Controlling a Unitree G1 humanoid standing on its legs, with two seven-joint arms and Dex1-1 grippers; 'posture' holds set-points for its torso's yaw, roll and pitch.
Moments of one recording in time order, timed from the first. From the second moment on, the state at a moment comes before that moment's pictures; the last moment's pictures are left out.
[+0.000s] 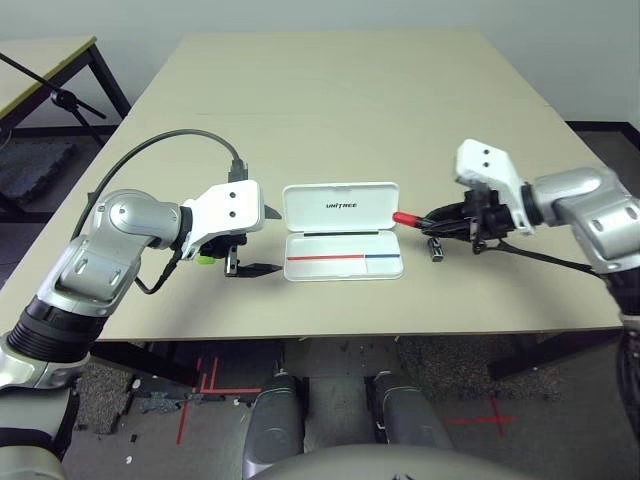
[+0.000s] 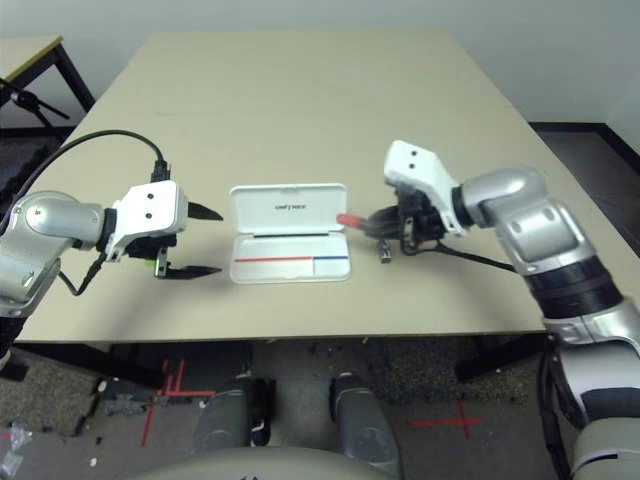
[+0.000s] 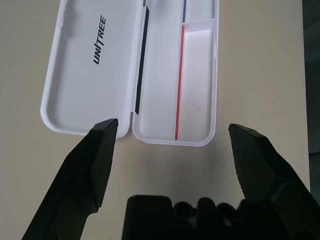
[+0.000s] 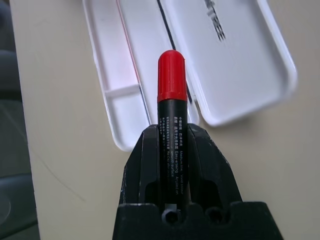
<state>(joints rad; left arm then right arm) -0.47 0.92 -0.20 -0.22 -0.16 0.33 -1.22 -0.75 -0.73 0.34 0.06 0.16 0.57 1.28</state>
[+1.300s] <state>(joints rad) -0.50 0.87 -0.20 -0.26 -0.15 0.37 -1.19 -0.89 -0.36 0.49 0.39 -0.06 0.29 1.22</state>
